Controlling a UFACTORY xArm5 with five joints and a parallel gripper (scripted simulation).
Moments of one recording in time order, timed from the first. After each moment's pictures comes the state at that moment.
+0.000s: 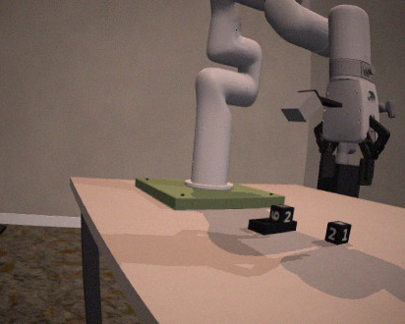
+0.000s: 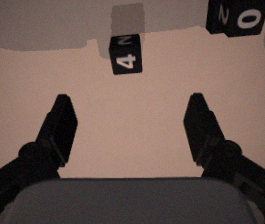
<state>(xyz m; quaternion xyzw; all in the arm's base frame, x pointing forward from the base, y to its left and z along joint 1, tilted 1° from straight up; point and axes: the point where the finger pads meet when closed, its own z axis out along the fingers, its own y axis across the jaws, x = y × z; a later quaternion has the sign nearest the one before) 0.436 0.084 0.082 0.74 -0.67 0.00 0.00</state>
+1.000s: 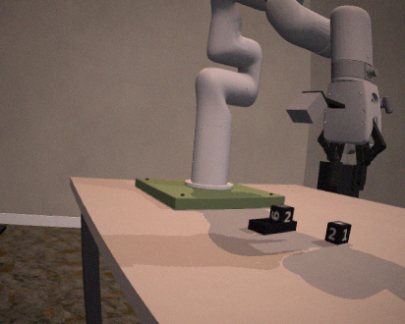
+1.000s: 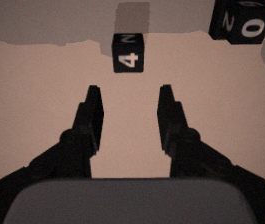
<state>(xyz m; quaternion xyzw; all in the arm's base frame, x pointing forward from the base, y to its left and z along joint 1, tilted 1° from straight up) 0.438 0.087 0.081 0.77 -0.64 0.00 0.00</state>
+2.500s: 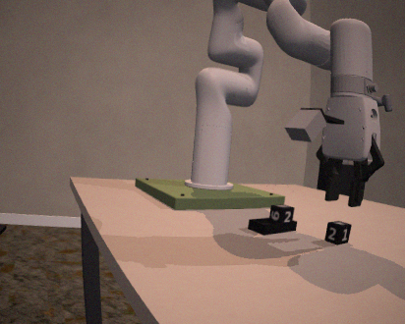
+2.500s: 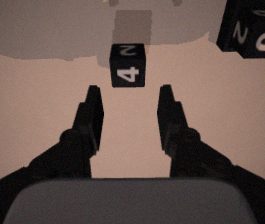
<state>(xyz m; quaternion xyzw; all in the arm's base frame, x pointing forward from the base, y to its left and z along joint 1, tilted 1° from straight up) 0.437 0.086 0.056 0.77 -0.64 0.00 0.00</state>
